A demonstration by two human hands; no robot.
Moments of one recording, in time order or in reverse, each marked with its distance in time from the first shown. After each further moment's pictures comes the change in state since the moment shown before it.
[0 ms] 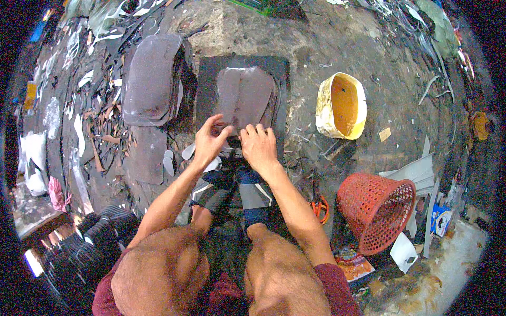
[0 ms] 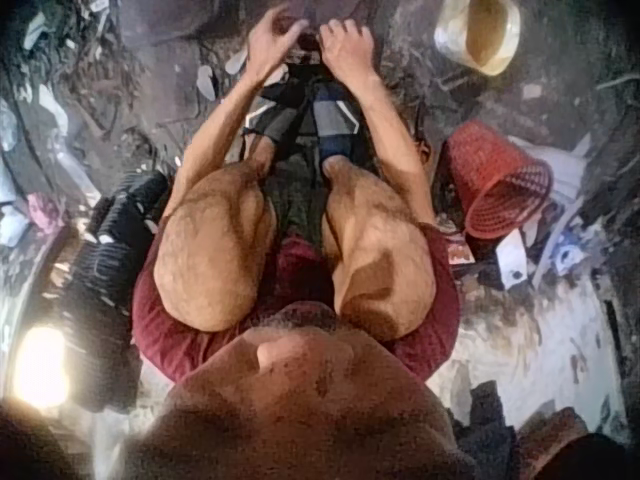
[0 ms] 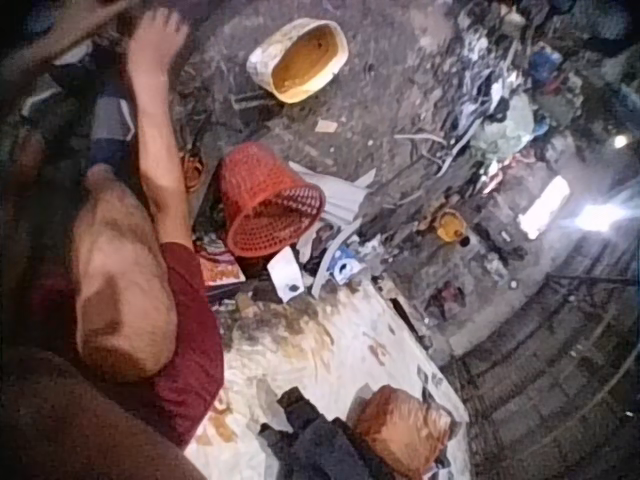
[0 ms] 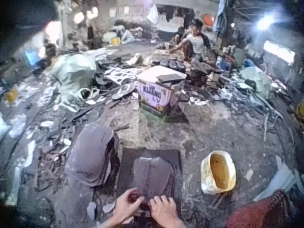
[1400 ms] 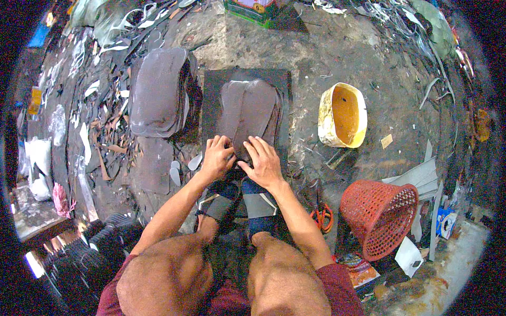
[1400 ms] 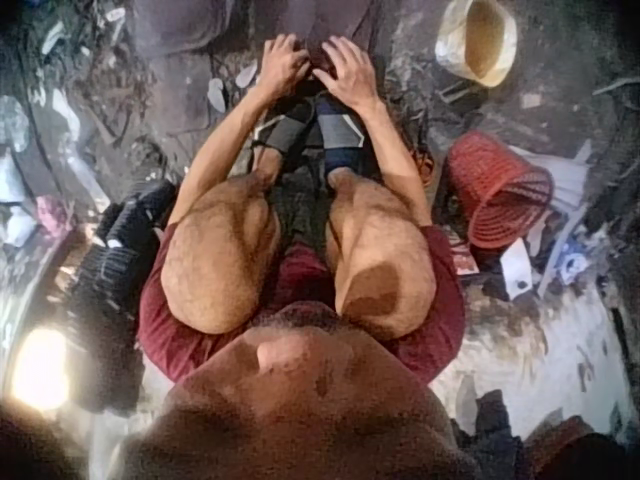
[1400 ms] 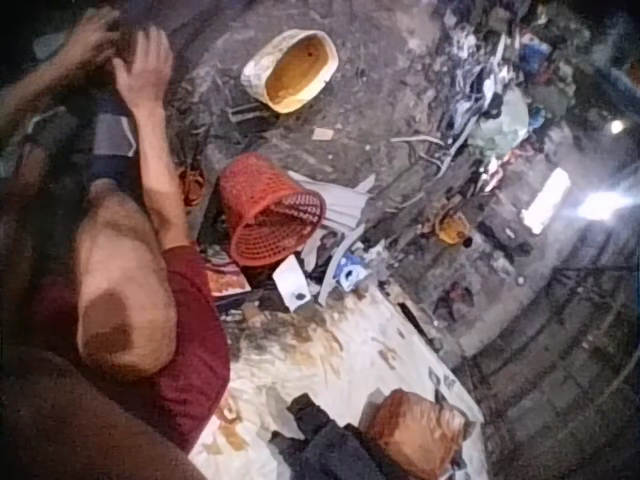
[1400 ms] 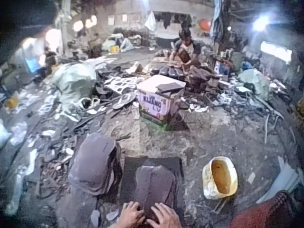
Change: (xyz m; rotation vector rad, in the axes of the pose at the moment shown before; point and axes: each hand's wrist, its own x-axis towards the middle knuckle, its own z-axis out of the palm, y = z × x) left_hand 0.000 -0.038 -0.028 0.804 -0.319 0.692; right_hand -0.016 -0.011 0.002 0.367 0.380 -0.036
